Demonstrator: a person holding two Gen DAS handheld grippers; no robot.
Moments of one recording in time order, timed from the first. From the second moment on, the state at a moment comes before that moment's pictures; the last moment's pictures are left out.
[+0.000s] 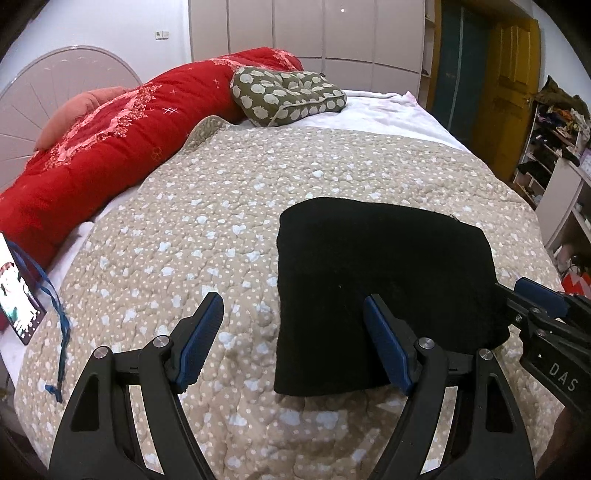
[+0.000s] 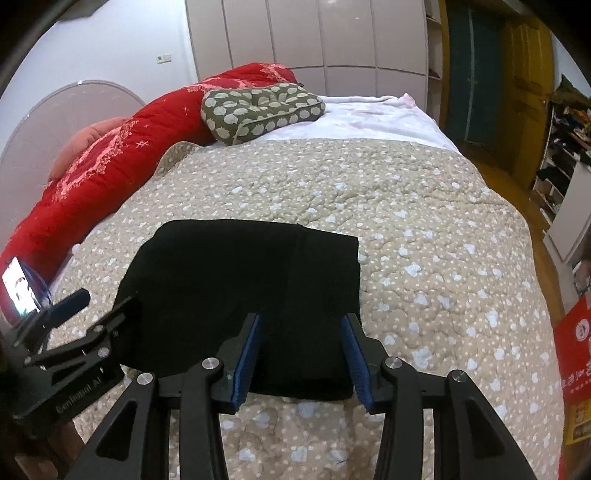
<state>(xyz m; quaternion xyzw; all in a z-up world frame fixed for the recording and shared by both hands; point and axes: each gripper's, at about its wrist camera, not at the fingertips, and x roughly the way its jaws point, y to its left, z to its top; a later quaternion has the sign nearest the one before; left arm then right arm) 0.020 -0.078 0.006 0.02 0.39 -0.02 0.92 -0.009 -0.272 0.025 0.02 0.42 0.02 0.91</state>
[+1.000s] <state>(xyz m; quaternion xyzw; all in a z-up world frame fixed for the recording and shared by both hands) 0.005 -0.085 0.005 0.02 0.39 -0.03 0.92 -0.026 -0.270 0.024 0.03 0.43 0.02 0.90</state>
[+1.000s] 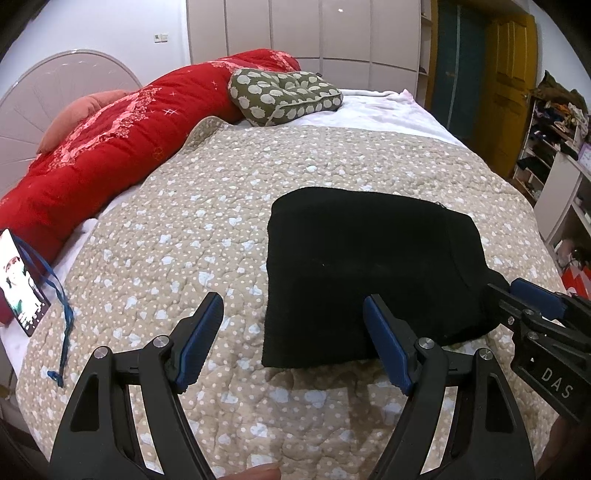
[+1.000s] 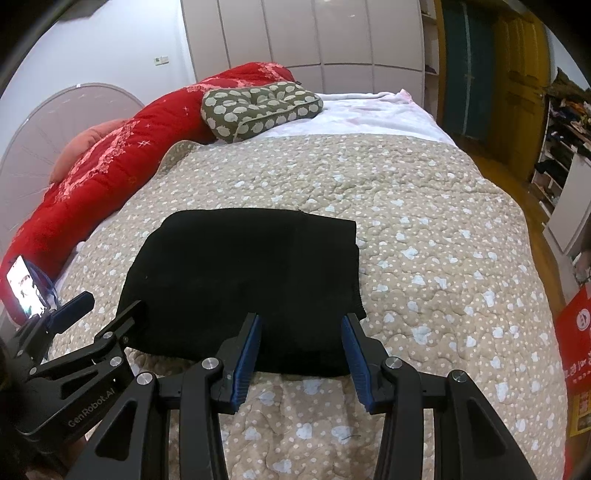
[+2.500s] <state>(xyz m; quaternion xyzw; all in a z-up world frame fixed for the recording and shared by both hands) 0.008 -0.085 0.004 0.03 0.39 -0.03 0.92 -0.019 -0.266 0.022 0.02 0.43 0.03 0.90</state>
